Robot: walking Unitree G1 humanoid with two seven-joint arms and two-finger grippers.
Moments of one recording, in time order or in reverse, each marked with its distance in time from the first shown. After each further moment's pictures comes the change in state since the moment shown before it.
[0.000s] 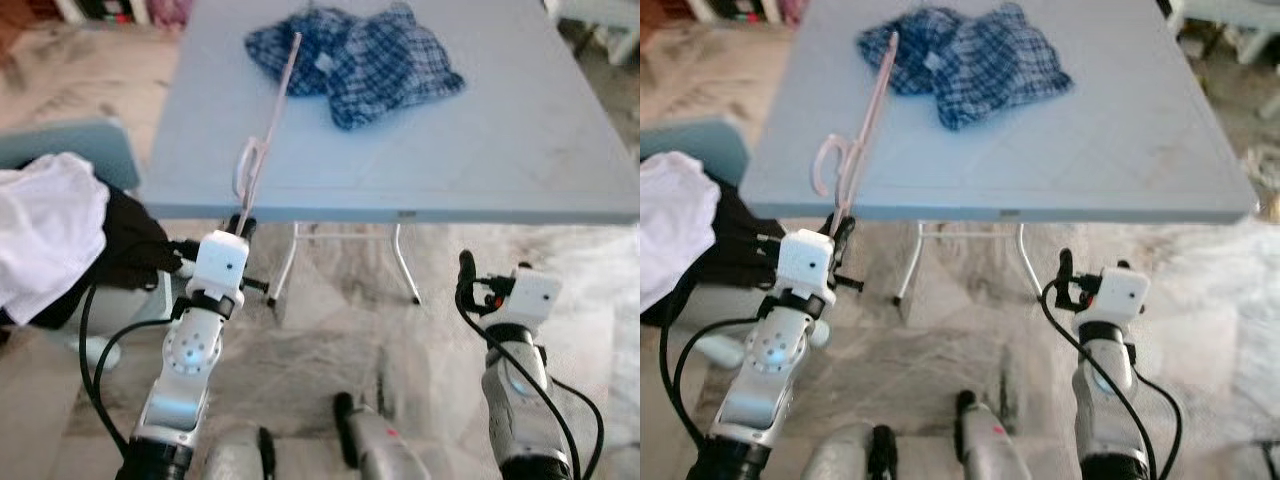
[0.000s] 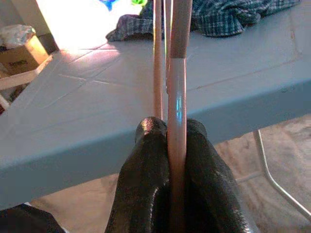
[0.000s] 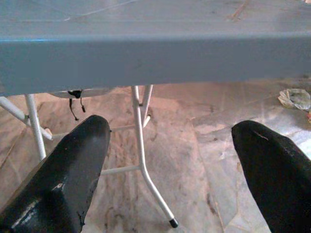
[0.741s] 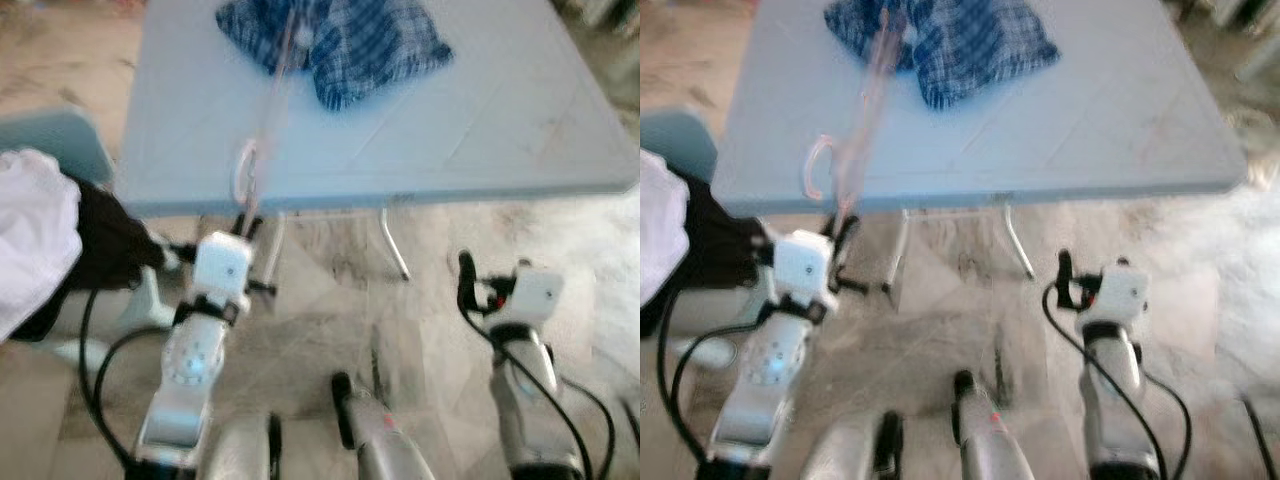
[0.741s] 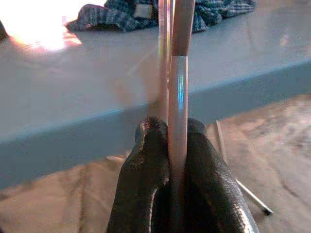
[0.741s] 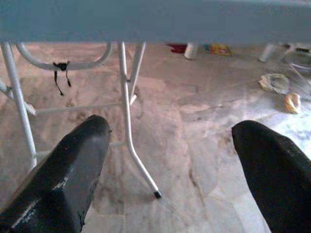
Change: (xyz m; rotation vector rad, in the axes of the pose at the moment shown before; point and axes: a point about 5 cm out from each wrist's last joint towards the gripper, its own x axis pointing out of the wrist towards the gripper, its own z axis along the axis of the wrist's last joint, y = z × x) left arm -0.008 -0.008 0.017 -0.046 -0.036 -0.042; right arm -0.005 0.000 0.006 -0.026 0.023 0.039
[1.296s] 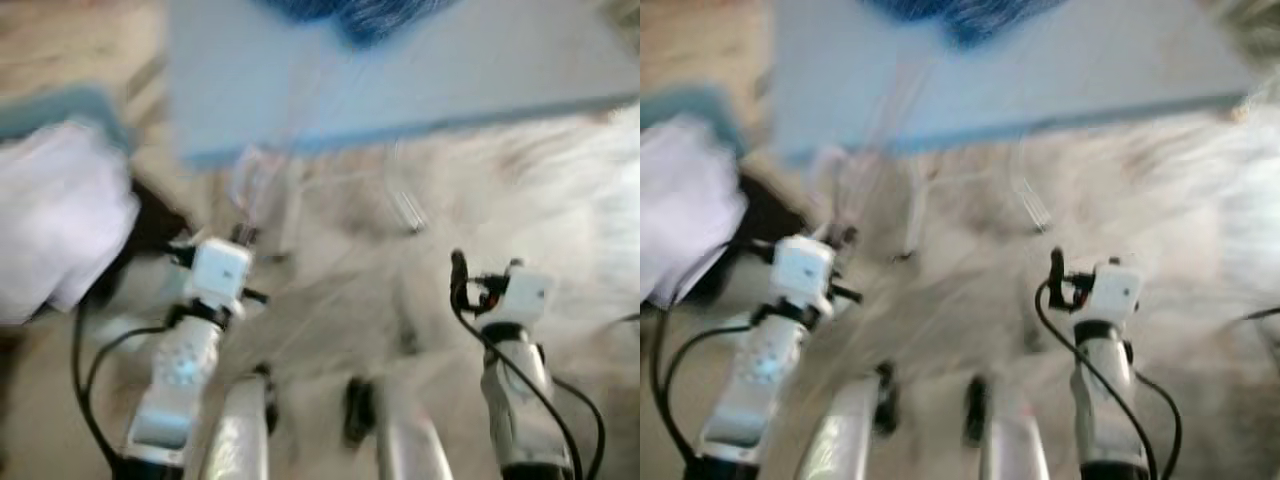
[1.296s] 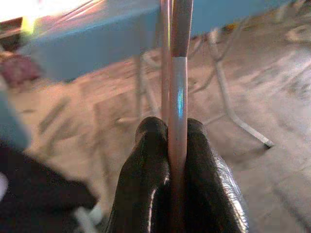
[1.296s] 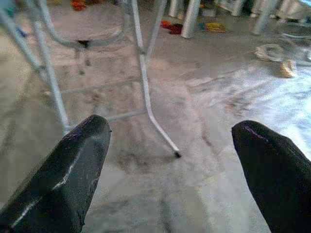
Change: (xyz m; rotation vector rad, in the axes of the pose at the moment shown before) left arm -0.002 0.008 -0.013 0.021 0.080 -0.005; right arm 0.009 0.008 0.010 0.018 -0.035 0.007
